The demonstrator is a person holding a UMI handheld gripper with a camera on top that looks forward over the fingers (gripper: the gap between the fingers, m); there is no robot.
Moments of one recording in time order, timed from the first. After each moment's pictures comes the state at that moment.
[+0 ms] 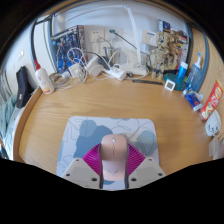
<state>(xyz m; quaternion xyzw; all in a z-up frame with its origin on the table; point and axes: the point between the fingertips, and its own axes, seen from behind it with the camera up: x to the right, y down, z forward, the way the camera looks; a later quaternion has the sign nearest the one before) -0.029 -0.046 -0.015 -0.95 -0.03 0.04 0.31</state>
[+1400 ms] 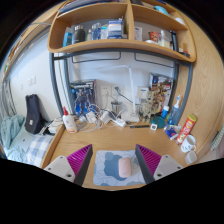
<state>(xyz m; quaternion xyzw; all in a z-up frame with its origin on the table) -0.069 -0.104 0.247 -0.88 0.00 0.02 0.47</state>
